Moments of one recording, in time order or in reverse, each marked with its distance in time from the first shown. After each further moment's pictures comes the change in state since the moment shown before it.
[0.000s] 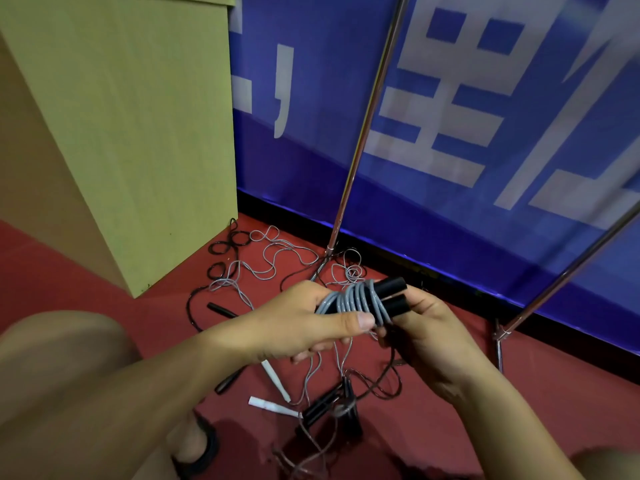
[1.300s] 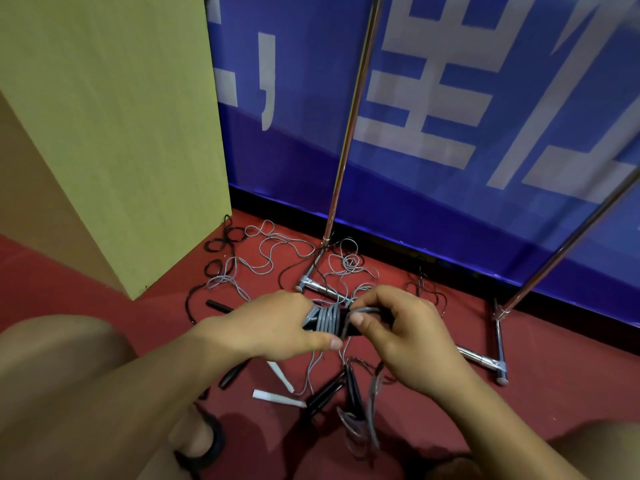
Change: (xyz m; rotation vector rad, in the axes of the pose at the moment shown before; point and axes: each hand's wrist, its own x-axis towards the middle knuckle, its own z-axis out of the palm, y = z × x) left_hand 0.018 -0.038 -0.011 0.961 0.039 -0.246; right_hand -0.012 0.015 0.002 -0.902 0.135 -0.313
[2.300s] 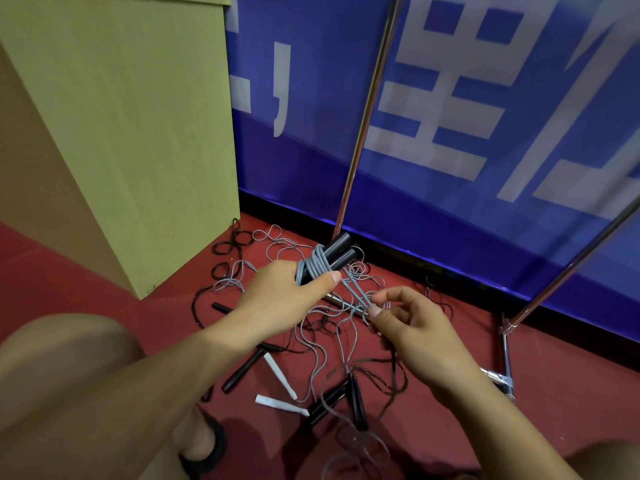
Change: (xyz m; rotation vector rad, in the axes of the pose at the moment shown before) left_hand -0.003 0.003 -0.015 -0.617 0.504 -0.162; right_hand 0.010 0.006 0.006 0.529 -0.036 0.373
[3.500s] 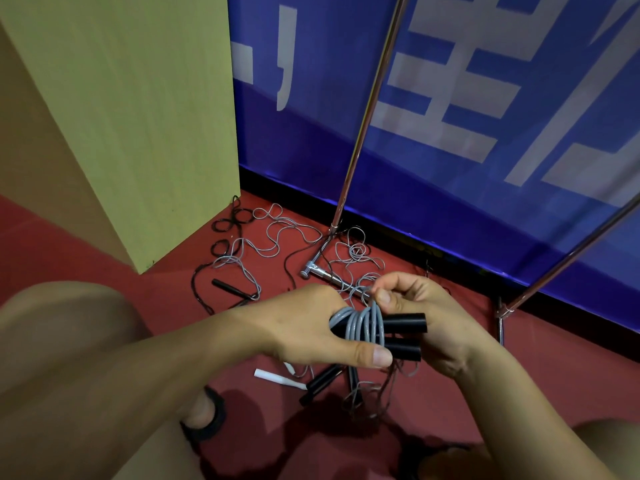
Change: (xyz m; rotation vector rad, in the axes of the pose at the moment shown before) left_hand -0.036 0.023 0.000 0.111 -0.728 0.200; right_hand -0.001 -0.017 -0.008 0.409 -0.372 0.125
